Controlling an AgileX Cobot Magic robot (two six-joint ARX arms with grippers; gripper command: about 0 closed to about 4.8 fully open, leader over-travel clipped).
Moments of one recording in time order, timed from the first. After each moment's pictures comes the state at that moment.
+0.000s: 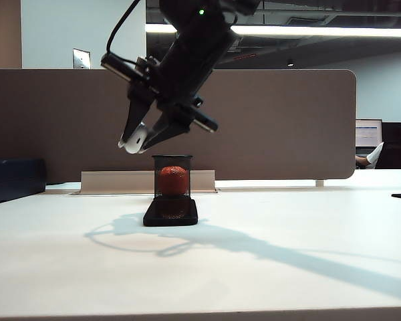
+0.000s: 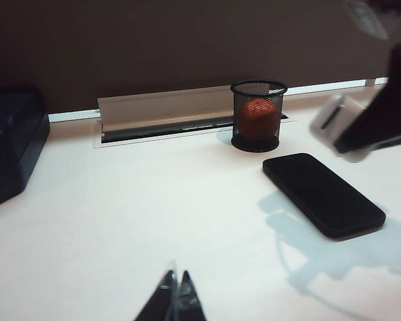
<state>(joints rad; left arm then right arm) -0.05 0.01 0.01 -0.02 0.18 0.07 0.73 1.98 1.64 -0.43 -0.24 0.42</state>
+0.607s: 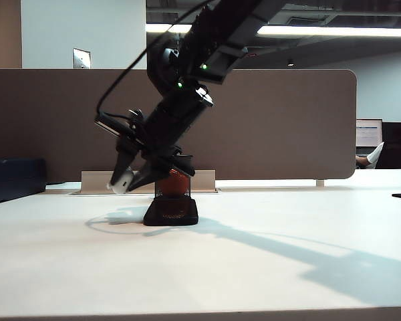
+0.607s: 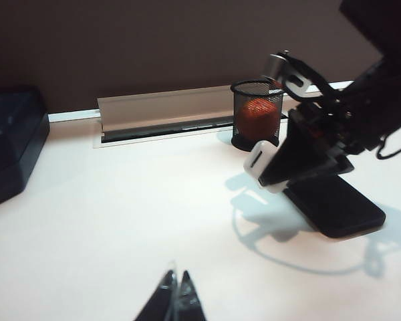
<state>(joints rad) -0.05 0.01 0.01 -0.02 0.18 0.07 0.68 2.34 2.00 -0.46 -0.34 0.43</state>
